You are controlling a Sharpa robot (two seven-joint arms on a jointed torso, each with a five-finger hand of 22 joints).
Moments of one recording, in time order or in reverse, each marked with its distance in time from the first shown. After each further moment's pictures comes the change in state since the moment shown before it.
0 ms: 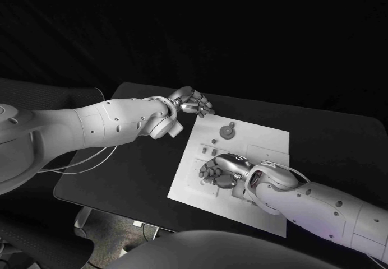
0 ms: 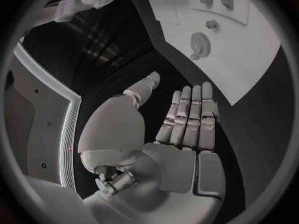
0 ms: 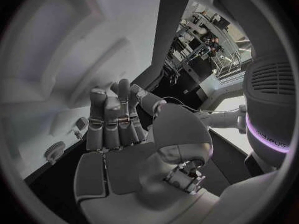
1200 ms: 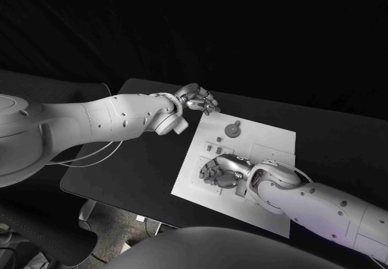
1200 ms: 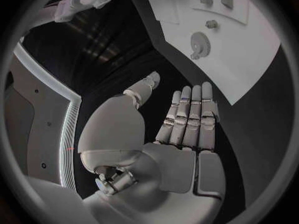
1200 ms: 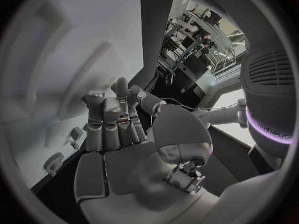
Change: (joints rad) left arm 0.001 -0.001 0.000 0.001 0.000 0.000 -0.001; left_hand 0.000 0.000 0.000 0.000 0.000 0.000 0.000 0.000 -0.002 0.000 0.000 0.000 0.000 0.000 0.000 0.000 0.001 0.008 0.000 0.000 0.000 0.001; right arm 0.002 0.016 0.003 0.001 0.048 0.076 0.008; right_hand -0.014 0.014 0.005 0.000 0.000 -0.009 0.009 0.001 -0.006 0.031 0.030 -0.139 -0.097 0.052 0.025 0.024 -0.043 -0.040 0.041 -0.024 0.039 0.001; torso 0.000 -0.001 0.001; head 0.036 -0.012
